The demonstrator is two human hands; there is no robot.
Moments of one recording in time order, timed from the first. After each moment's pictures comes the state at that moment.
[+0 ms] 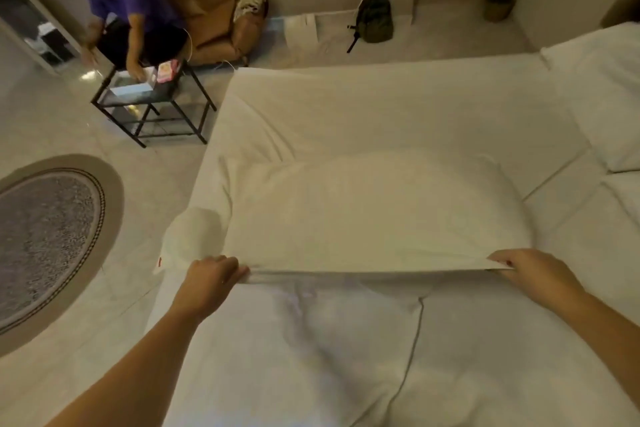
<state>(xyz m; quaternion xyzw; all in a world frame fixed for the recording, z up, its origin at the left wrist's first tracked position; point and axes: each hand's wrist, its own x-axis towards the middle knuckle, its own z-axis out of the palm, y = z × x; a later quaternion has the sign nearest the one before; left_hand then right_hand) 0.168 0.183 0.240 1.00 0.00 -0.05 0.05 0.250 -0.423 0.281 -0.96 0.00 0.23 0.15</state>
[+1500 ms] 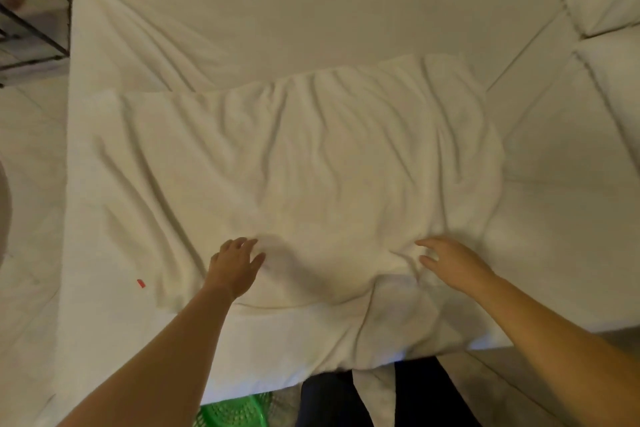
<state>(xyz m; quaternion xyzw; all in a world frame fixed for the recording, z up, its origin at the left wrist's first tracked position) 0.186 0.044 0.028 0.93 0.03 -0.35 0.08 0.173 -0.416 0.058 -0.90 0.06 0.38 0.20</state>
